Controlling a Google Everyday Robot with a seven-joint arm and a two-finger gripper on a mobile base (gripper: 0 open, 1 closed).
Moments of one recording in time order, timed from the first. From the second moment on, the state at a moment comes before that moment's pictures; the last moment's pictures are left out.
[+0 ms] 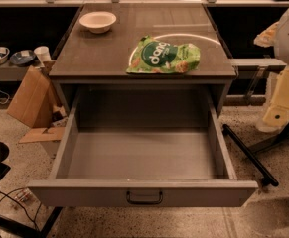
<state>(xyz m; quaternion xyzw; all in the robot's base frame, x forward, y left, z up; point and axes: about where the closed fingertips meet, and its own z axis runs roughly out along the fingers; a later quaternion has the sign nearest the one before) 0.438 -0.217 0.976 -0.60 0.78 -0.03 0.16</state>
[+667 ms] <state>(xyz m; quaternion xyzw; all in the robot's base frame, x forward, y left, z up) 0.426 -0.212 0.961 -0.58 0.79 -0.02 0.19</state>
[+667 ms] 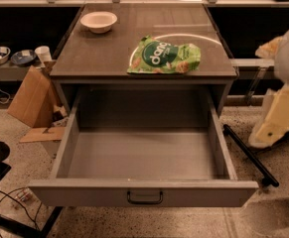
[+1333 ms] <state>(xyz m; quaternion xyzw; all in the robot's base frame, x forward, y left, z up) 0.394 -0.161 0.853 -0.58 0.80 0.03 0.19</state>
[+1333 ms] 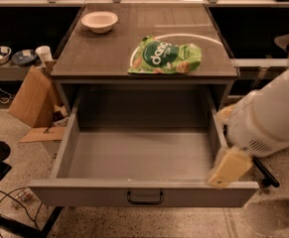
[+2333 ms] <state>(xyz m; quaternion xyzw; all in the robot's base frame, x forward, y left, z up) 0.321 -0.135 0.639 -0.55 0.83 0.06 0.09</state>
